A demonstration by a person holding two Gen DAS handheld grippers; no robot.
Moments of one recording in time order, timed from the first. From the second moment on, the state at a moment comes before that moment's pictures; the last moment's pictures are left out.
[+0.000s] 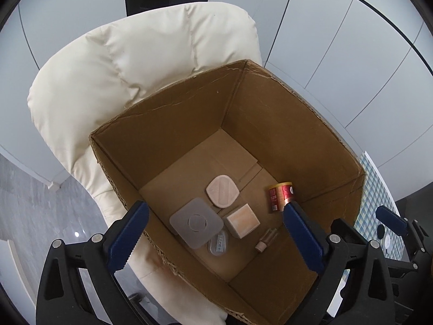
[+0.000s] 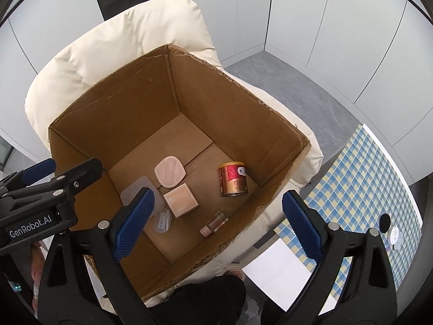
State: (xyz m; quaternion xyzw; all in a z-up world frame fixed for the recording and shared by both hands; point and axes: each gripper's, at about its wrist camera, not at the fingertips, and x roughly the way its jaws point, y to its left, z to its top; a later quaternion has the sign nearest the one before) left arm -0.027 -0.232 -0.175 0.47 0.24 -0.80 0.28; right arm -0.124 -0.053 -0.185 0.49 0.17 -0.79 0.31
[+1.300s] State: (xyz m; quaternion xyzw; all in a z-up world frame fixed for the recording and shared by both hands) left arm 0.084 -0.108 -0.131 0.48 0.18 -0.84 0.18; right arm 0.008 0.110 -0.124 0.48 0.11 -0.84 0.23
